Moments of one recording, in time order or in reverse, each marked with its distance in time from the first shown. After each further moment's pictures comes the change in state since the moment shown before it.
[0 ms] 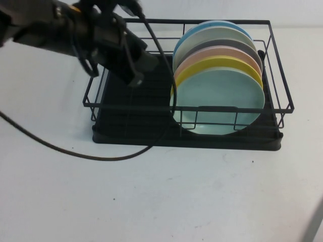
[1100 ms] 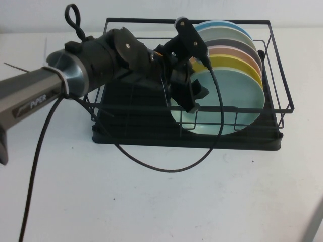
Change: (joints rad) right arm 0.000 0.000 0.000 0.000 0.000 0.000; left arm -0.167 0.381 -0.121 -0.086 -0.247 0.152
